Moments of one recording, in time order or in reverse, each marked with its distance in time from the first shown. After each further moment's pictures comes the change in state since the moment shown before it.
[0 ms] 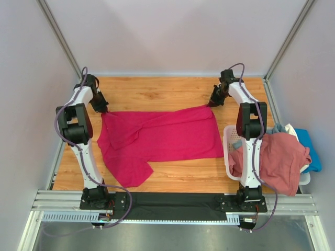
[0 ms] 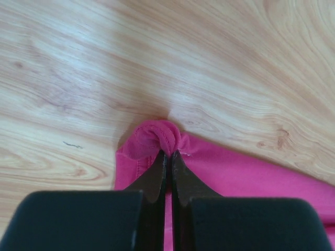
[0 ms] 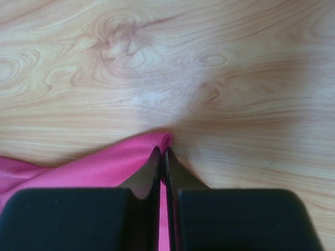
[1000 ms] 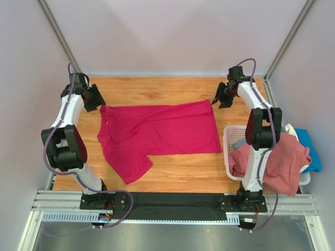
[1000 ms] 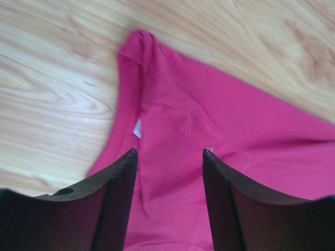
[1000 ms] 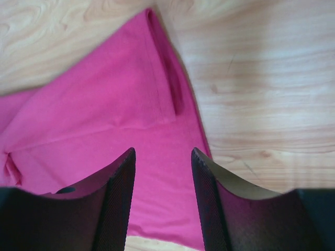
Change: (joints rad) left arm 0.023 -0.439 -0.293 0.122 0.029 0.025; right arm -0.013 -0.306 -0.231 -0.025 0.085 -0.016
